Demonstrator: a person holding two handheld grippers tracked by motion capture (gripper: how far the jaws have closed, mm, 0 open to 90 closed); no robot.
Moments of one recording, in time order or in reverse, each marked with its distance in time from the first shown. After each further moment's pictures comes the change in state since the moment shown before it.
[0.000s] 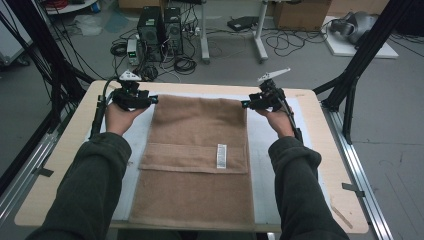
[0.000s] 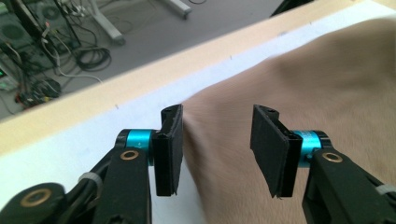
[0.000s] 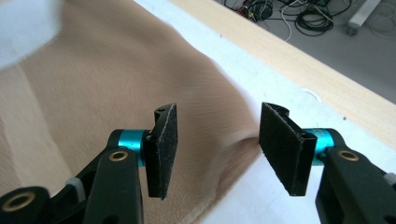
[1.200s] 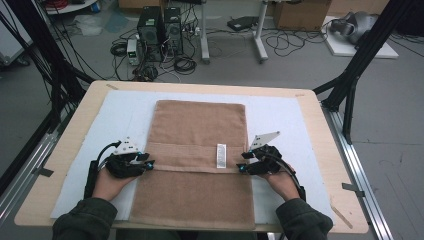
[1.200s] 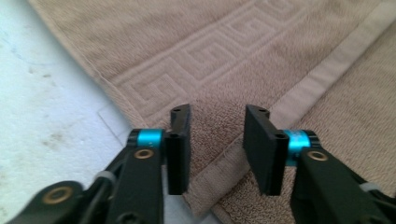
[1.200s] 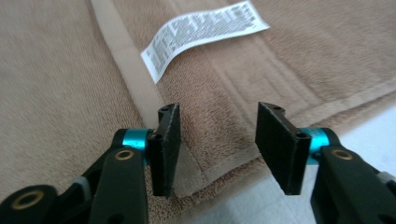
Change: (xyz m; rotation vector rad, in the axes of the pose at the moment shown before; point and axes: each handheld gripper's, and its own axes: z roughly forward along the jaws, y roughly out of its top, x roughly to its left) left arm -0.072 -0.143 -0.043 0.128 -0.173 0.123; right arm 0.110 -0.125 -0.008 0.132 0.163 -0.191
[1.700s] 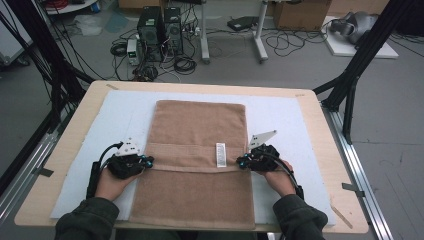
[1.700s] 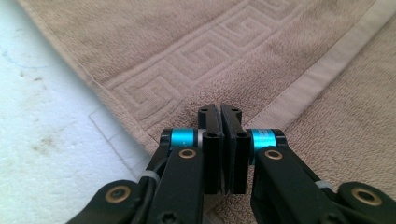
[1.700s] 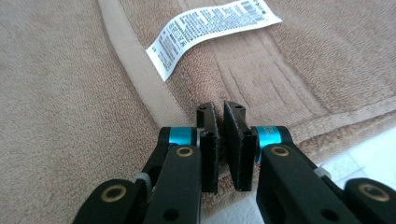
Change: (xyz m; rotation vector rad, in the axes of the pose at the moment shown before) left arm -0.003 0.002 -0.004 -0.044 0.002 -0.001; right arm -0.006 0.002 0.003 -0.009 0.040 -0.016
